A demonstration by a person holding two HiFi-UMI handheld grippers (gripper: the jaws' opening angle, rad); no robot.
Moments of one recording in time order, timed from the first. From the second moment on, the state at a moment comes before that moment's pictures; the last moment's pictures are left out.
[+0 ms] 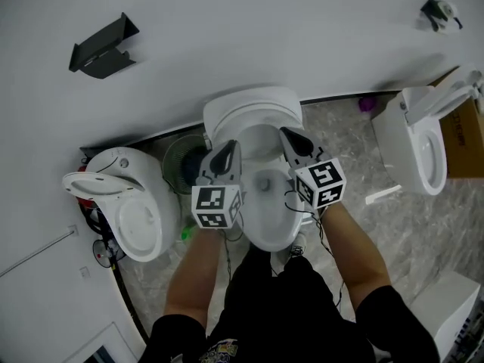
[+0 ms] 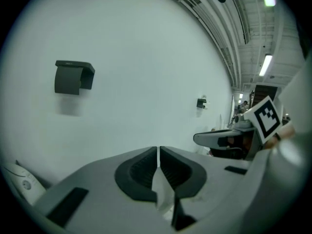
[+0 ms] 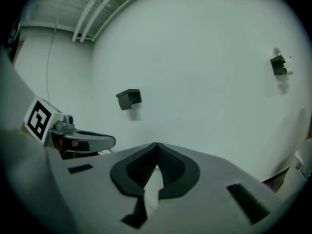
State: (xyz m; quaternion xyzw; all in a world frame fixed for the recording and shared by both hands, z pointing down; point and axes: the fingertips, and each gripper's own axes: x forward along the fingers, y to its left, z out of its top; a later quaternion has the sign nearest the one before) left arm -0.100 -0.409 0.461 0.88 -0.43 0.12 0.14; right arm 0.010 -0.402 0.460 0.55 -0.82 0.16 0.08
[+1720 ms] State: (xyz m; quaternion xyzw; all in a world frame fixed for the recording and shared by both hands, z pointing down) left arm -0.198 -0.086 0.343 0.86 -0.49 0.07 0.10; right arm -0.116 -0.101 0.343 0.39 -0.91 0.12 0.06
